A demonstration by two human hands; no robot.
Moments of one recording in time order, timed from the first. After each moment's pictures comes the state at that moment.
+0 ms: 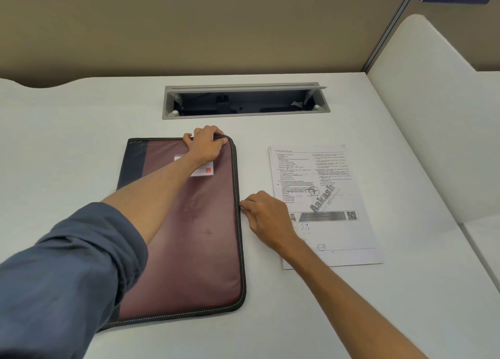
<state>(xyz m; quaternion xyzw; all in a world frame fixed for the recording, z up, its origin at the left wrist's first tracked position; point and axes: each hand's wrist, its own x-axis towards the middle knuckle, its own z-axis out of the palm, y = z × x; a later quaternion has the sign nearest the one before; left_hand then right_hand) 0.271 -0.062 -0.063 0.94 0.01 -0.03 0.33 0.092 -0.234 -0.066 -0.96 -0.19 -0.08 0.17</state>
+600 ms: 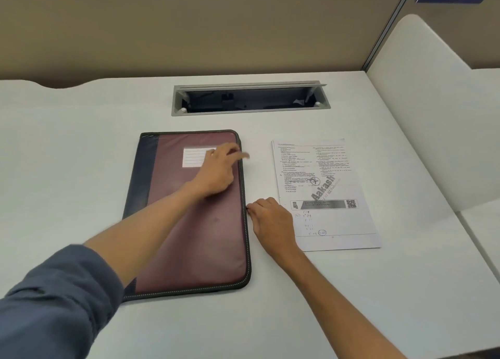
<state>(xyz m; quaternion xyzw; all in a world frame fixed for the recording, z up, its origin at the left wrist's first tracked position) 0.176 -0.063 -0.055 0.95 -0.23 0.01 0.21 0.046 -0.224 -0.068 -0.98 -0.09 -0.10 0.17</state>
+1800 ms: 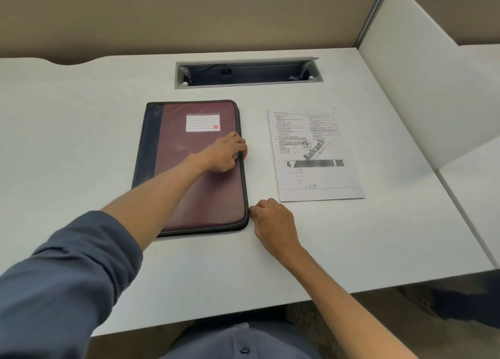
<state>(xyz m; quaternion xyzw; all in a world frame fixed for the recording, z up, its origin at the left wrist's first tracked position) 0.125 -0.063 -0.049 0.92 -0.35 -0.12 0.13 -0.066 -0.224 -0.062 -0.99 -0.09 -0.04 0.13</state>
